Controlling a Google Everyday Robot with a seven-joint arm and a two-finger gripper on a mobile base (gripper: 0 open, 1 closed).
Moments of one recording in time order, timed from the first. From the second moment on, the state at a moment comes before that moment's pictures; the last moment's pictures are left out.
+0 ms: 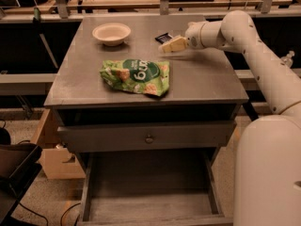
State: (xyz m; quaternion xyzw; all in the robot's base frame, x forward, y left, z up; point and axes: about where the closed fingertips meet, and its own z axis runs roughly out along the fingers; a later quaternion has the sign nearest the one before) arm 0.865 -0.106 0.863 -0.37 0.74 0.17 0.54
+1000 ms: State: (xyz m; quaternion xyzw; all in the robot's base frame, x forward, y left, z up) arm 0.855 -0.089 0.823 -0.36 0.76 0.19 0.50
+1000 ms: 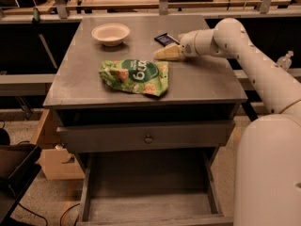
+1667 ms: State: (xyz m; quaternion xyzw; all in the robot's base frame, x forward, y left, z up) arm 0.855 -0.089 0.834 -0.36 0.76 0.19 0.50
